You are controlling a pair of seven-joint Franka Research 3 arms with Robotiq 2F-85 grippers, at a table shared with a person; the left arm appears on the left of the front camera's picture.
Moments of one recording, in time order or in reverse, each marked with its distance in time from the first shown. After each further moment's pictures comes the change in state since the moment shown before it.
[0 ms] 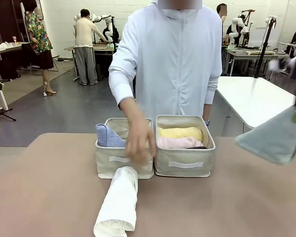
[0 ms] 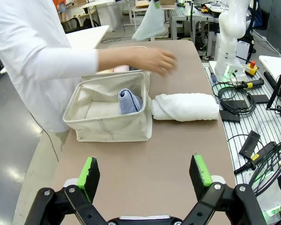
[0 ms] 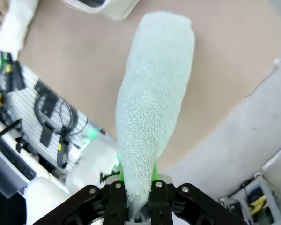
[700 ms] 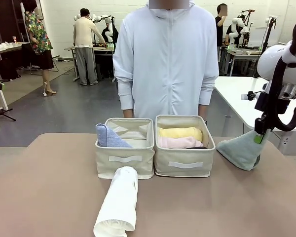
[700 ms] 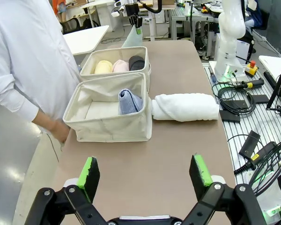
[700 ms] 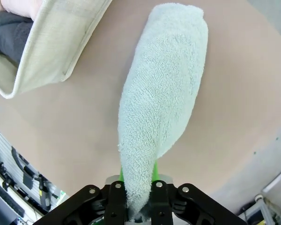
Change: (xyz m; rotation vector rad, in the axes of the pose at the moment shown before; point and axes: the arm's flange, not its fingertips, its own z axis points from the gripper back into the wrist) left arm 0.000 0.000 0.000 -0.001 0.000 -0.001; right arm 0.128 -0.105 -0.153 0.016 -0.060 -0.034
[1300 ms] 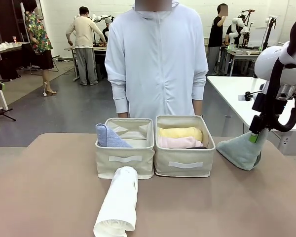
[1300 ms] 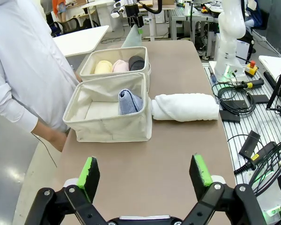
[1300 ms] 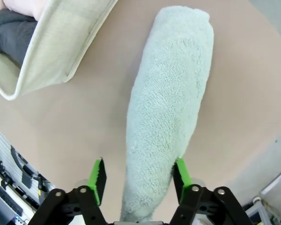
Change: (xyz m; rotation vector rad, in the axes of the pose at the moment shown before) left arm 0.000 0.000 0.000 0.000 0.000 0.000; right arm 0.005 0.005 -0.003 -0.001 0.002 0.018
